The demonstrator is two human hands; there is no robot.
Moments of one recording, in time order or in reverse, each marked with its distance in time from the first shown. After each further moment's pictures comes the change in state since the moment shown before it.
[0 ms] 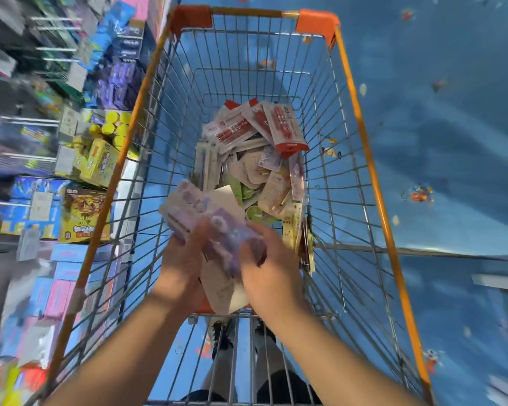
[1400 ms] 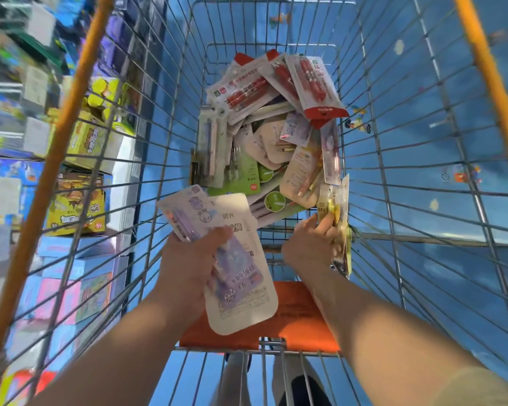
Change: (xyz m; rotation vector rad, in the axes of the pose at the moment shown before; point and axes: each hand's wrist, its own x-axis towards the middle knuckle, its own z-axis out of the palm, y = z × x) left_hand 0.086 -0.035 -0.044 0.303 0.234 -0.097; right_hand 0.138 0.179 0.092 -0.845 -0.141 0.507
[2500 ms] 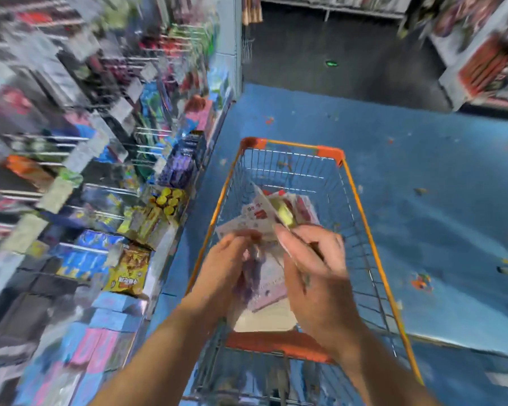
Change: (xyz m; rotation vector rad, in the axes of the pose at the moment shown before) left_hand -0.202 0.138 -0.046 -0.017 -0.397 0.399; right_hand -0.325 -0.001 -0.257 0.620 0.903 -1.209
